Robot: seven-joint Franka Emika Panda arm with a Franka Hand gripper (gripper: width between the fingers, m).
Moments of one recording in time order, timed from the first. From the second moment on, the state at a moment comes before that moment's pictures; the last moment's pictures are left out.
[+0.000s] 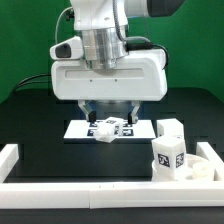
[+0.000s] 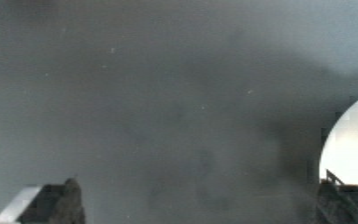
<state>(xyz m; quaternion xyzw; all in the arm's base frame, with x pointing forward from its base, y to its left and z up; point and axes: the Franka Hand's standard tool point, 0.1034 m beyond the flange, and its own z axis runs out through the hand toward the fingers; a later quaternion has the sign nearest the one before) 0.493 -0.026 0.076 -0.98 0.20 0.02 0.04</state>
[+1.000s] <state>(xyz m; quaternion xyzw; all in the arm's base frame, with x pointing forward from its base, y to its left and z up) 0.367 -0.033 0.017 -0.95 0.28 0.11 0.05</state>
